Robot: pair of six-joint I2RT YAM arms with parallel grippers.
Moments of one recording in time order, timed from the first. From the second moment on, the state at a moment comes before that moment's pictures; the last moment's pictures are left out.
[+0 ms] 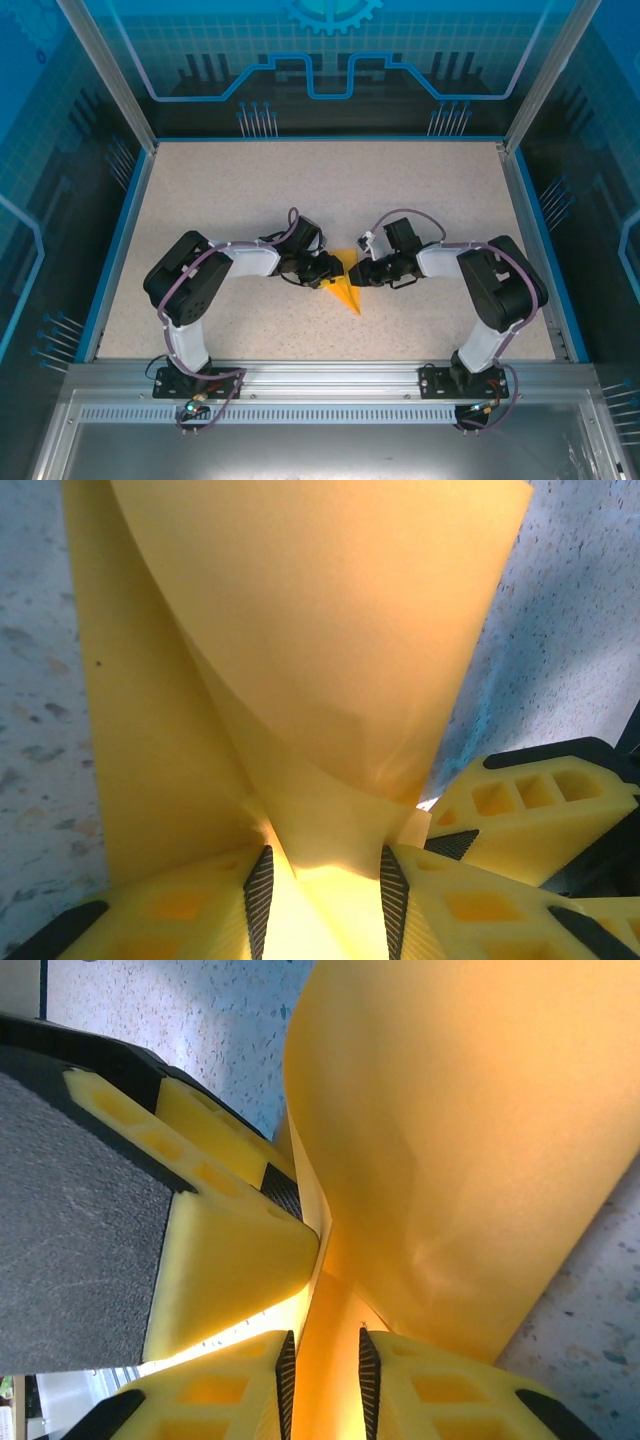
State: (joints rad) left arm -0.61 1.85 0.93 -0.08 0.51 -1.00; right arm 0.41 1.72 0.73 -0.08 -0.78 0.31
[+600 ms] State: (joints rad) left arm -0.61 1.85 0.93 -0.08 0.51 -1.00; right arm 0.41 1.73 0.73 -0.05 -0.80 0.35
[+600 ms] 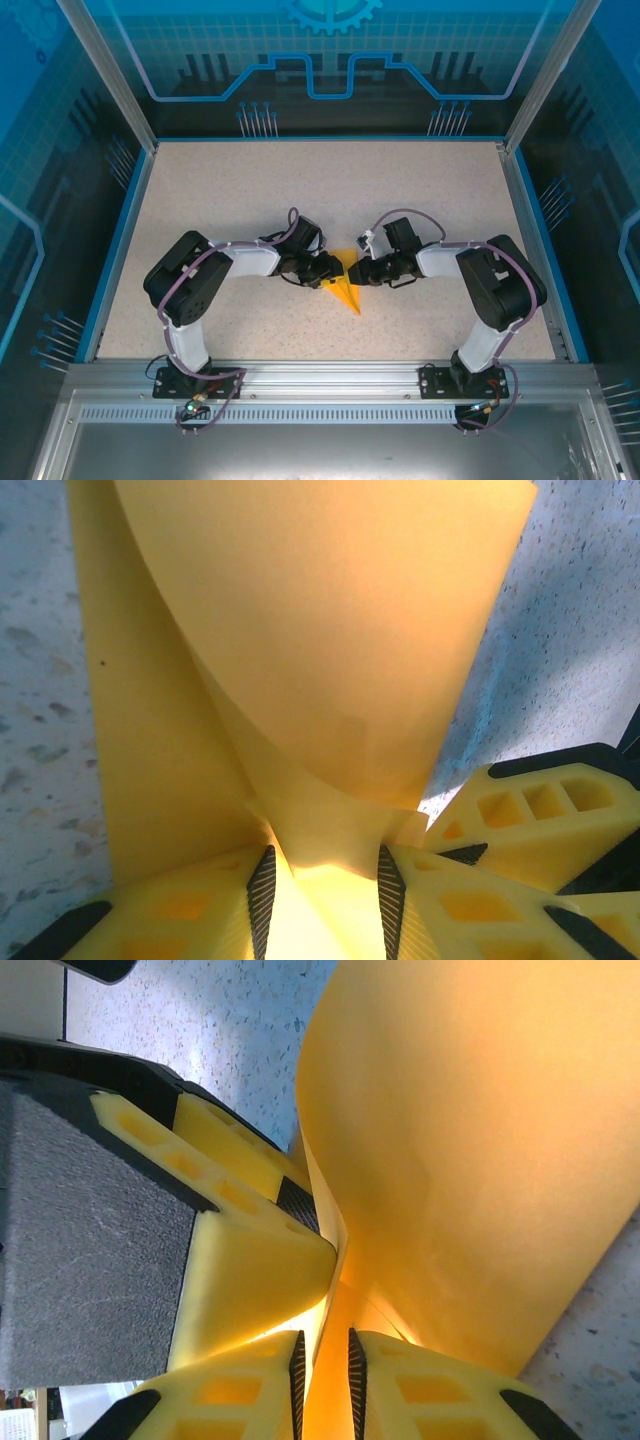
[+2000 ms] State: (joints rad) left arm -0.61 1.85 0.93 -0.08 0.51 -1.00; right arm 0.39 1.73 0.73 -0.13 -0.74 0.32
